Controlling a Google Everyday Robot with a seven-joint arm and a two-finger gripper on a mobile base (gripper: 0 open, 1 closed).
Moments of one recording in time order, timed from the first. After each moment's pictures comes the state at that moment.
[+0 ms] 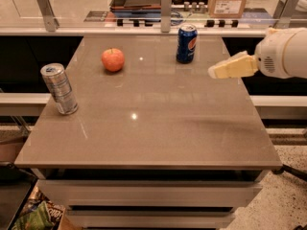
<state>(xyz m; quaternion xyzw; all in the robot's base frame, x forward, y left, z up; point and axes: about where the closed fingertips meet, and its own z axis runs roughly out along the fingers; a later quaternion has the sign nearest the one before) 0.589 -0.219 0.961 -0.29 0.79 0.01 0.53</state>
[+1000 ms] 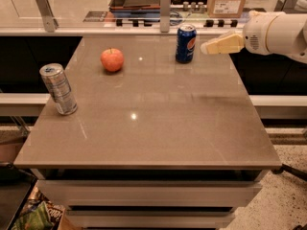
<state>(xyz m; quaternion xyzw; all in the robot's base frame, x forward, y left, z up) 0.686 -0.208 0.972 -0.30 0.75 0.07 0.58</state>
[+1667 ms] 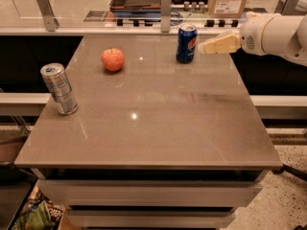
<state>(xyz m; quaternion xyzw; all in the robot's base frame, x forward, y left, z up) 0.693 -0.205 0.969 -0.29 0.75 0.07 0.59</state>
